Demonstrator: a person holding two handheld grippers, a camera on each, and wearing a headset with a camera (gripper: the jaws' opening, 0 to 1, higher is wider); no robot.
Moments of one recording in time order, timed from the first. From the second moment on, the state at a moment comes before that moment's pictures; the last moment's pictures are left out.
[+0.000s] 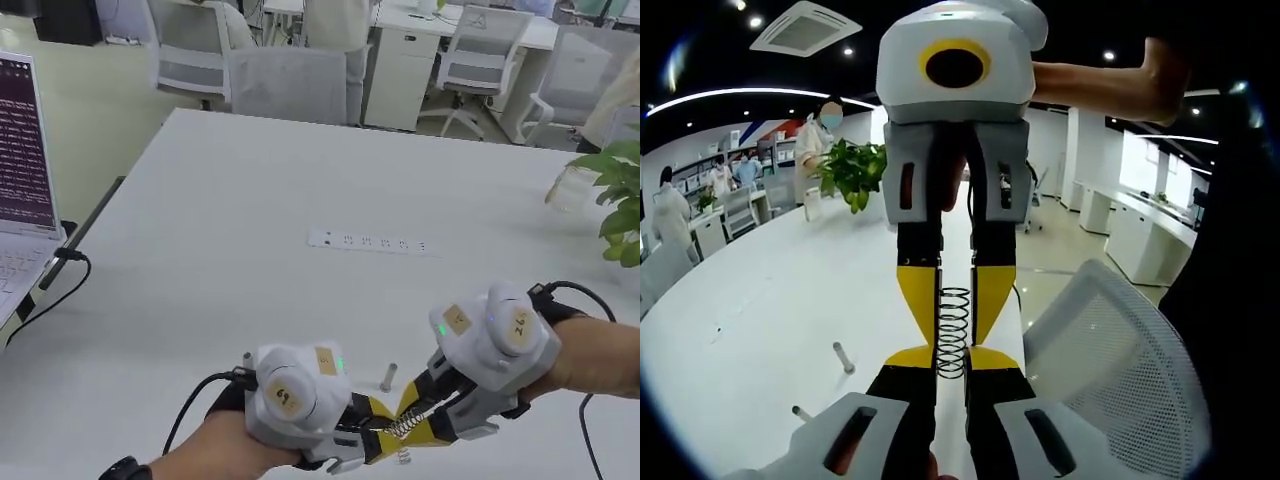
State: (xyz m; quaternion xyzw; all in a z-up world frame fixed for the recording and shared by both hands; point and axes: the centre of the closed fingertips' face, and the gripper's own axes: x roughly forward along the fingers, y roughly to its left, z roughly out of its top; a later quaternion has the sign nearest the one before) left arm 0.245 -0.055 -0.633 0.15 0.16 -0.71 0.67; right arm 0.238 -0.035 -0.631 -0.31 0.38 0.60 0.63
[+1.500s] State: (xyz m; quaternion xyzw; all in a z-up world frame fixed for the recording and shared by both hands) left arm 0.254 -0.036 -0.640 0.12 0.18 -0.69 0.69; right arm 0.254 -0.012 -0.632 -0.32 0.35 0.61 0.64
